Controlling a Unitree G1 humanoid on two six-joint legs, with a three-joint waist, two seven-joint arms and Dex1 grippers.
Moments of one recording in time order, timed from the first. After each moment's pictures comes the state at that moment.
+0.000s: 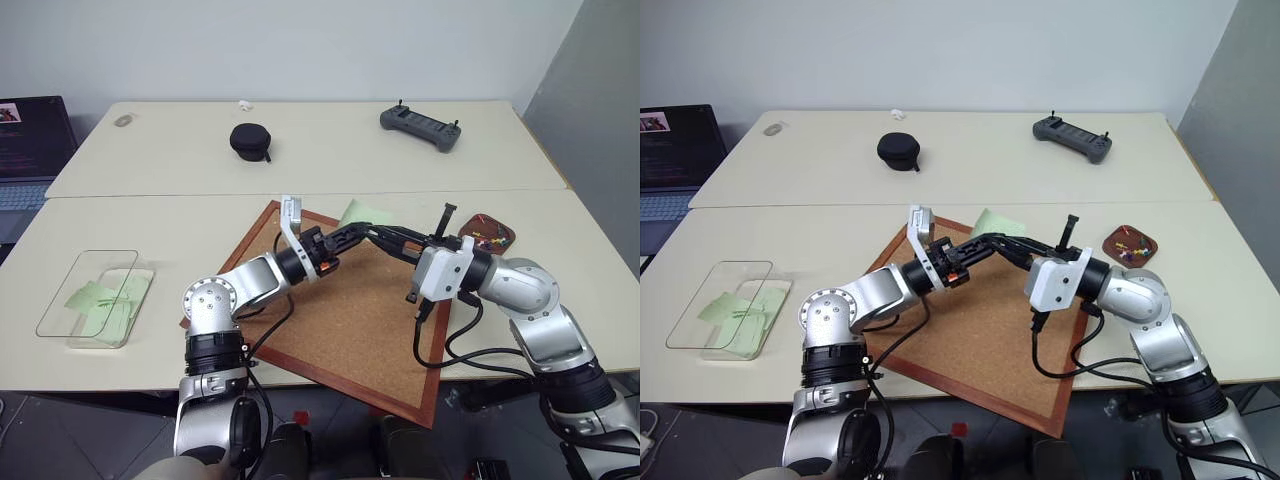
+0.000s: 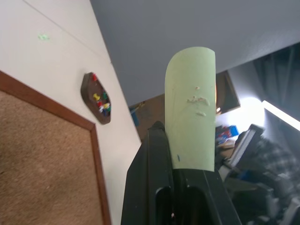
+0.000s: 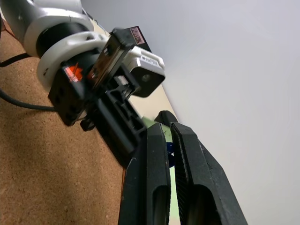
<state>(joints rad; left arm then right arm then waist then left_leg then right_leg) -0.59 0.13 0.25 0.10 -1.24 1.18 -0.24 -0.40 -0.54 0.19 -0.24 -0.07 -0.26 0.70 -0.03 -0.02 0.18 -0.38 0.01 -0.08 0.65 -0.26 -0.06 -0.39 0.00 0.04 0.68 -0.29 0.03</state>
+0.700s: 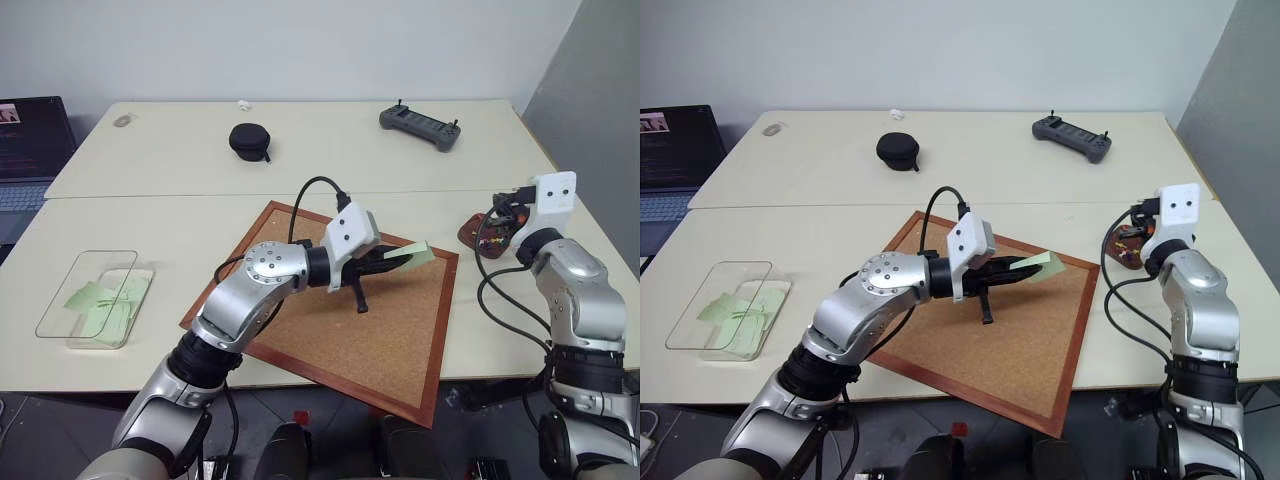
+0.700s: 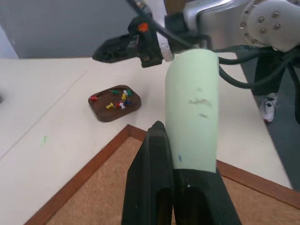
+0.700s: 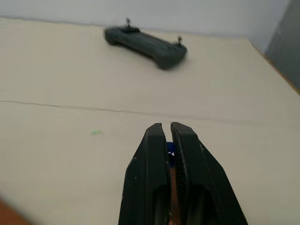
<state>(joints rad) -0.62 0.39 -0.39 -0.16 -0.35 0.41 -0.77 -0.53 -0.42 -0.30 0.09 0.18 0.58 0.27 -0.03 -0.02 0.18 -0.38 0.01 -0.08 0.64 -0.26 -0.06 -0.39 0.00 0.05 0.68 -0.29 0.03</state>
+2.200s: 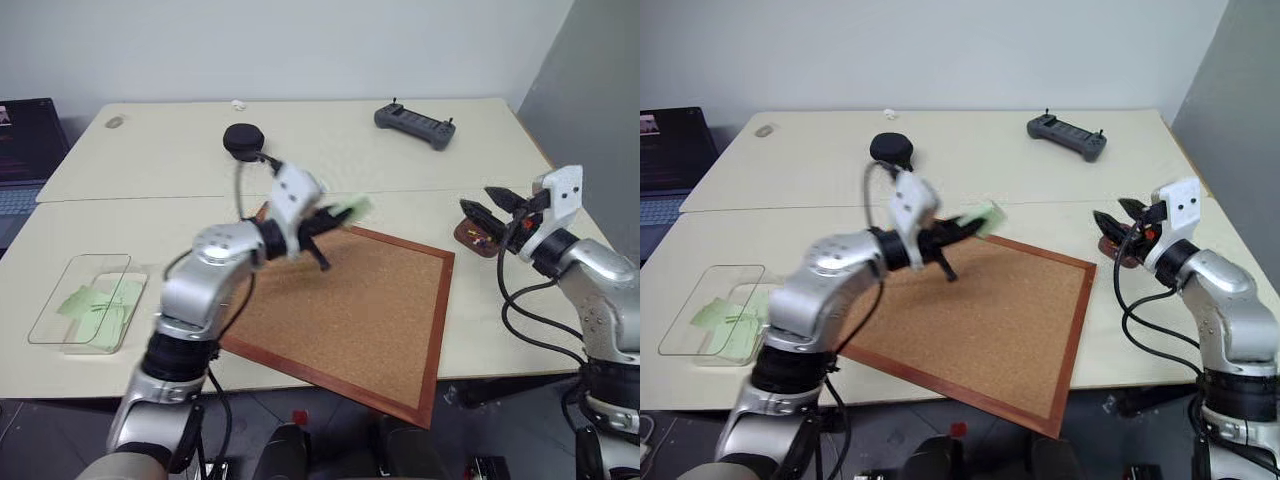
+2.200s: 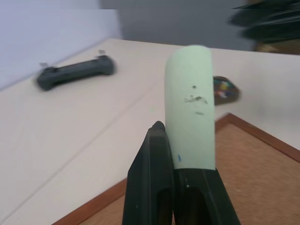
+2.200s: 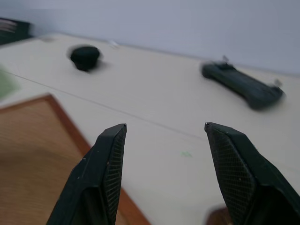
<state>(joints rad) -0.59 0.45 0.00 -0.29 -0.35 0.70 -0.62 -0.40 -0.57 -0.26 -0.37 0.56 0.66 0.60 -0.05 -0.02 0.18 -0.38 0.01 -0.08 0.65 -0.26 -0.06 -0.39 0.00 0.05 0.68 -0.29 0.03</state>
